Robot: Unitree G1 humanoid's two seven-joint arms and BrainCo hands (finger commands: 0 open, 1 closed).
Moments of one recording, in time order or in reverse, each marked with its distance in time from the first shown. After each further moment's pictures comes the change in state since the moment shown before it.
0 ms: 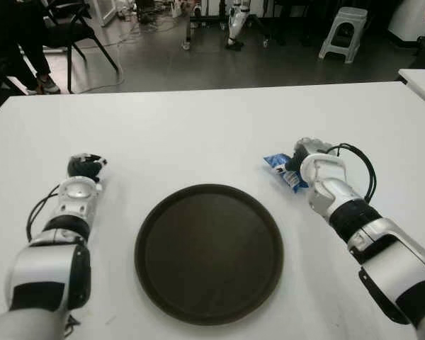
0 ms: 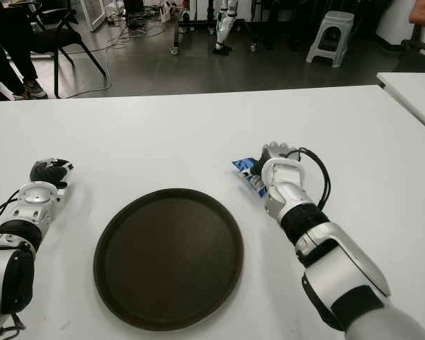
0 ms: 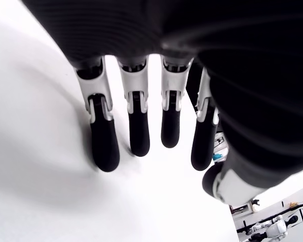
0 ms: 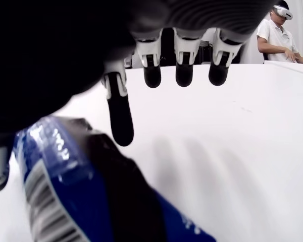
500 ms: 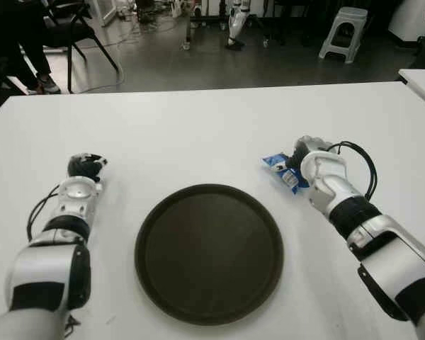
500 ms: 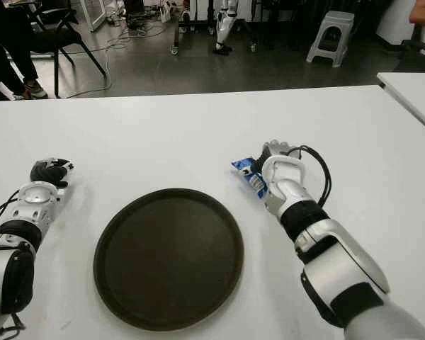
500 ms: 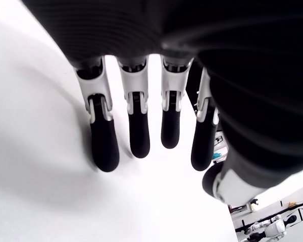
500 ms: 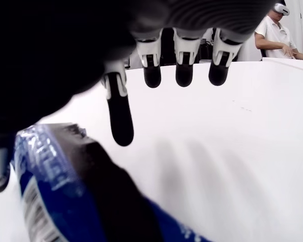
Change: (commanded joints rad) left arm 0.001 -0.001 0.011 0.000 -0.008 -0.008 -0.010; right arm -0.010 -0.001 0.001 0.010 0.018 0.004 -0.016
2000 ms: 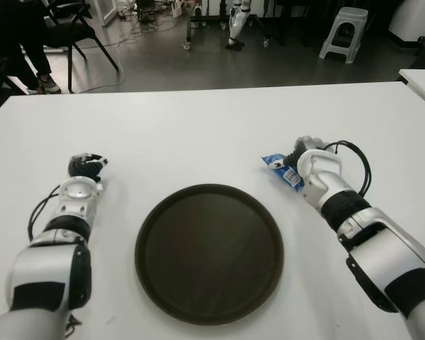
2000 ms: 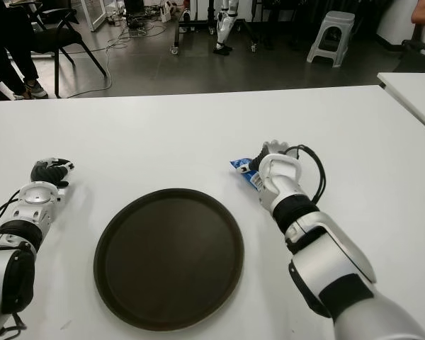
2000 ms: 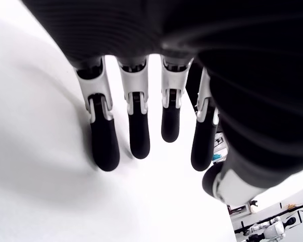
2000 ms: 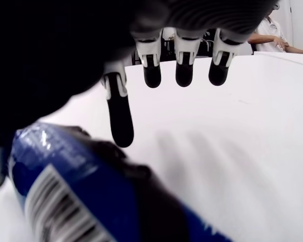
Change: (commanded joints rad) left arm 0.002 -0.004 0.009 0.000 -0.004 -0.018 -0.023; right arm -0.096 0.049 -0.034 0.159 0.015 -0.008 -0.045
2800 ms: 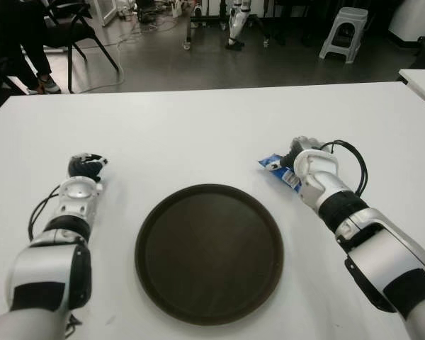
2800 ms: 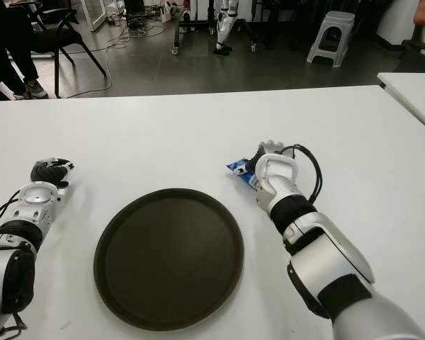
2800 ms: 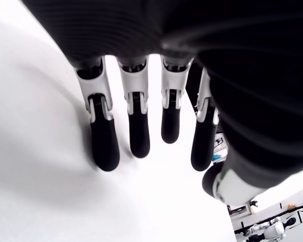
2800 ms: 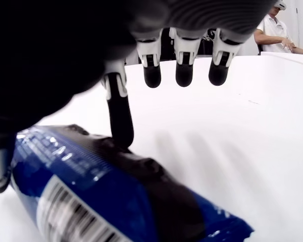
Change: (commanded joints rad) left arm -0.001 -0.002 0.006 0.002 -0.002 0.002 0.002; right arm 0.001 0.035 -0.010 -0.006 0.024 0.006 -0.003
